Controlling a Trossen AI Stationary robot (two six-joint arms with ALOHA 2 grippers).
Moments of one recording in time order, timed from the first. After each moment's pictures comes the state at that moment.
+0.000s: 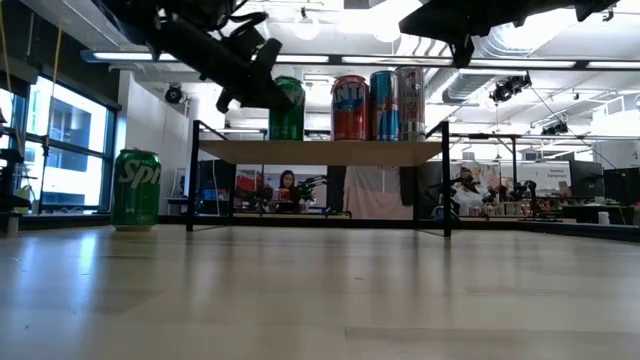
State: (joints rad) left arm 0.33 1.32 0.76 0.23 -0.27 -0.20; right arm 0.06 1.00 0.64 0.20 0.23 0.21
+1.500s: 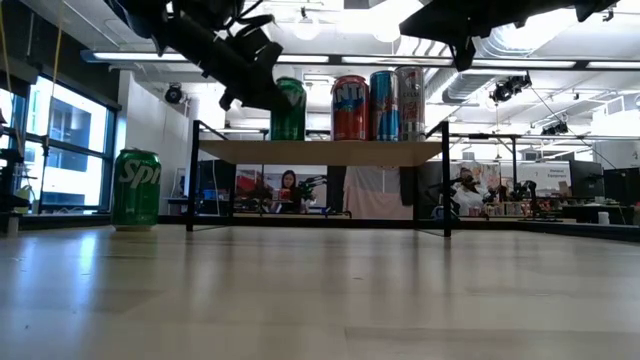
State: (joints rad) left arm 0.36 1.33 0.83 0.09 -0.22 -0.13; right arm 0.06 1.00 0.64 0.19 0.23 0.26
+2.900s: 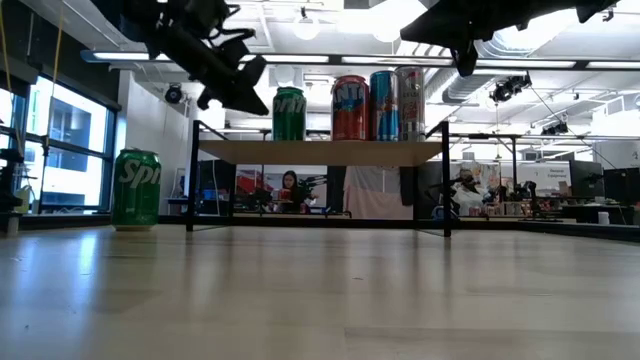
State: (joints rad) left arm 0.57 1.27 0.83 0.06 -0.22 -0.12; right arm 0.06 1.00 0.64 0.16 0.23 0.31
